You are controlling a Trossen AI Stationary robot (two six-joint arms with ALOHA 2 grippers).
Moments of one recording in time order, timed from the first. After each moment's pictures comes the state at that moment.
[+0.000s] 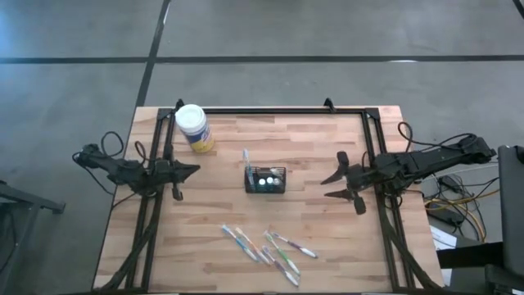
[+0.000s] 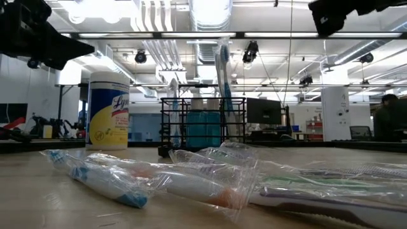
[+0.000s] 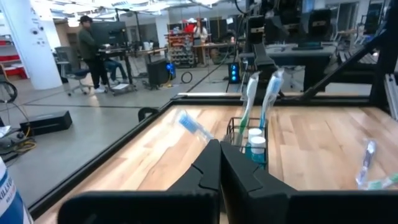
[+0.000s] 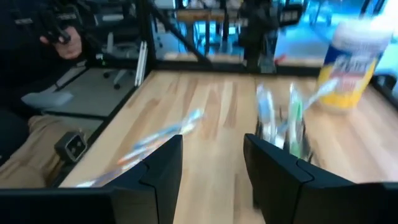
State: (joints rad) left arm -0.43 0.00 0.13 -0.14 -0.71 0.06; right arm 0.25 0.67 0.53 -0.12 0.03 0.10
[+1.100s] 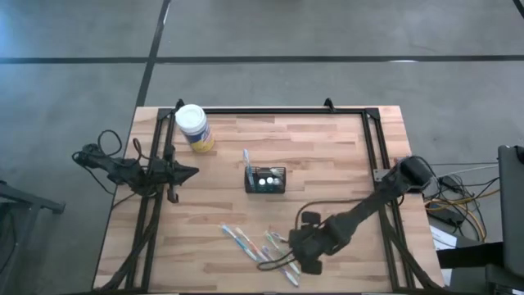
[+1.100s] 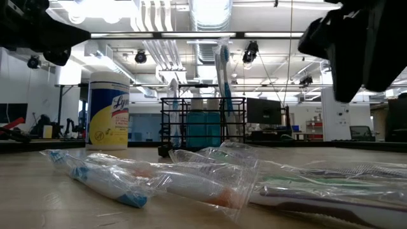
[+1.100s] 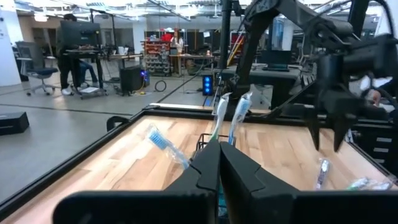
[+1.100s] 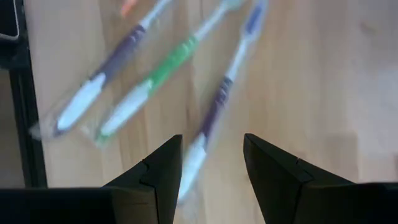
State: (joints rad) left arm -0.43 0.00 0.16 -0.11 -0.60 -0.01; right arm 0.60 1.88 1.39 -0.79 0.13 0.70
